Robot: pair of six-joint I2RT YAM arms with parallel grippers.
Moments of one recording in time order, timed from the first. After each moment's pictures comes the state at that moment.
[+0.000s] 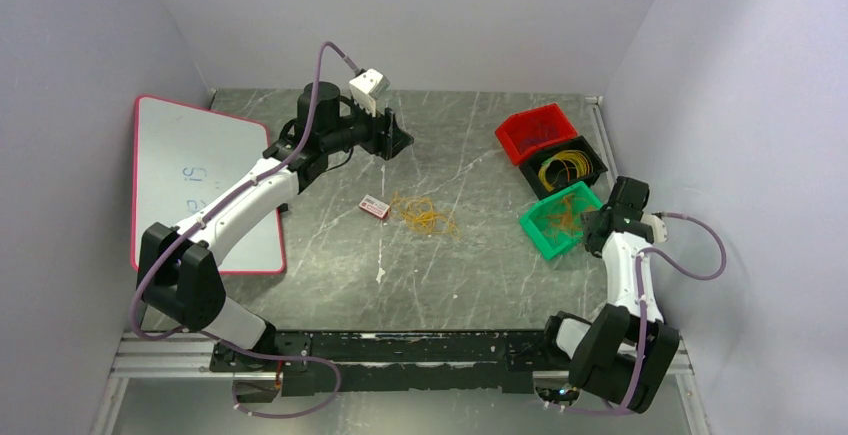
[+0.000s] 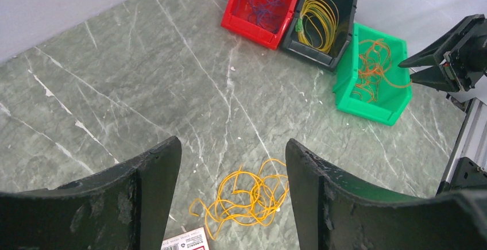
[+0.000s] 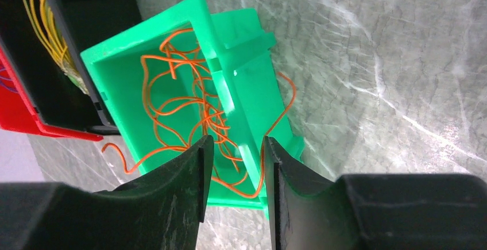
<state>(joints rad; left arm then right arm) -0.49 1.51 1.25 -0.01 0.41 -0.11 -0.39 1.09 0.69 -0.57 0.15 1.07</state>
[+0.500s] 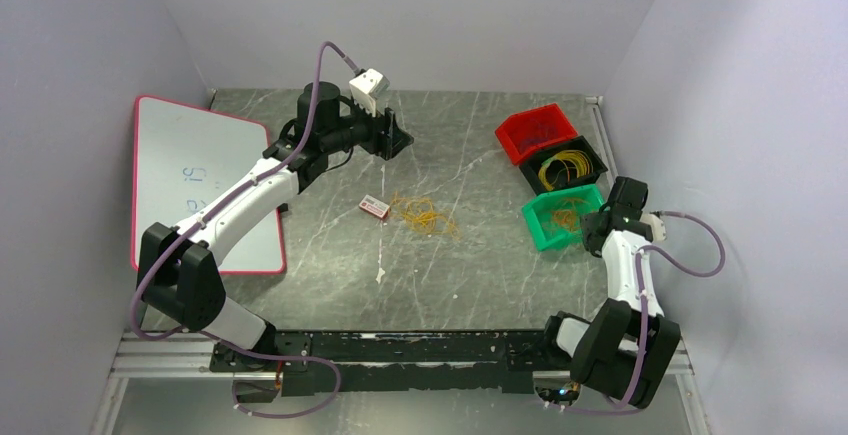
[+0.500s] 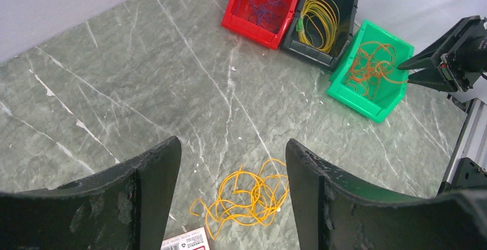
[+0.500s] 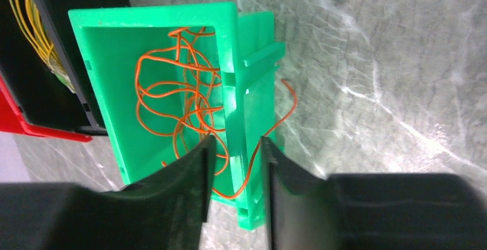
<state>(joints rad) -0.49 1.51 1.25 -0.01 0.41 -0.11 -0.39 1.11 0.68 -0.55 0.14 1.05</state>
